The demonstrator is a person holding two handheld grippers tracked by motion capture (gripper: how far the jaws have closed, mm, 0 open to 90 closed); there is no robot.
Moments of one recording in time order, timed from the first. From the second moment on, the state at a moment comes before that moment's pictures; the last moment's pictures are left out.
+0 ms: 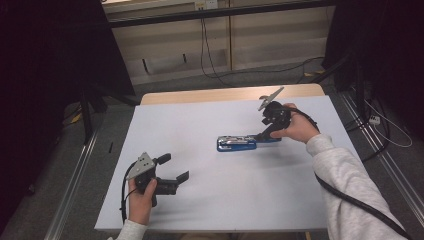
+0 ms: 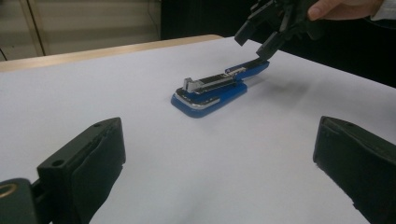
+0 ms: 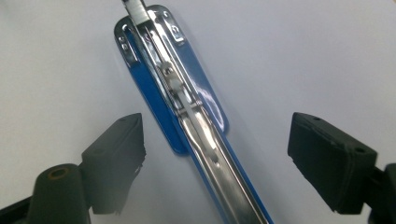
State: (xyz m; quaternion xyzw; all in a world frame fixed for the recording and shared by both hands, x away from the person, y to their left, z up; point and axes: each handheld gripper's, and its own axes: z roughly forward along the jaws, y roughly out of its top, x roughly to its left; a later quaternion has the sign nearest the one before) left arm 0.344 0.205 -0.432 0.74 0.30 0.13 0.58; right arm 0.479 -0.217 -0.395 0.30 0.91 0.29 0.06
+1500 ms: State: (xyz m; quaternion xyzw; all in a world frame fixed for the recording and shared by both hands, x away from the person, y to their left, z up) left arm 0.414 0.142 -0.432 0.78 0.33 0.10 0.52; right arm 0.424 -0.298 -0.428 0.41 0.84 0.33 0.12
